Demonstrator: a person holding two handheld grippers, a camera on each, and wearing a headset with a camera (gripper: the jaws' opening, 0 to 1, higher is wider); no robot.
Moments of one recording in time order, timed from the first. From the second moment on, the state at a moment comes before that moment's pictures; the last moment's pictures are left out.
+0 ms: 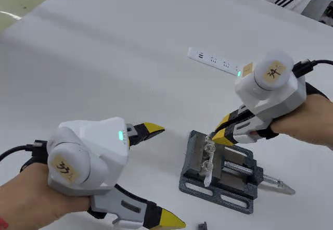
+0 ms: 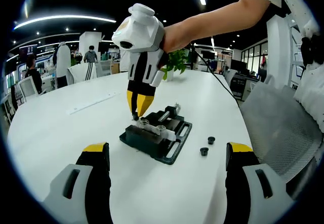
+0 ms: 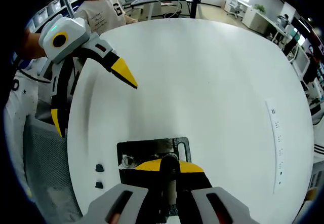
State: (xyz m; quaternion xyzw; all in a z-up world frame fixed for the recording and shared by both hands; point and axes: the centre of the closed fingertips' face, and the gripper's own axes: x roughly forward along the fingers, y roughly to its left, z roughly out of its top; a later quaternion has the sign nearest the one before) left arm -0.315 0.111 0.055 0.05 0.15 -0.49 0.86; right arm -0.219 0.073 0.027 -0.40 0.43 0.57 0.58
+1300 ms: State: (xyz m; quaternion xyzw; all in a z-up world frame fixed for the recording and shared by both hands) left arm -0.313 0.118 0.052 0.05 0.16 -0.49 0.86; right arm -0.211 0.066 0.038 -0.40 0.39 0.57 0.60
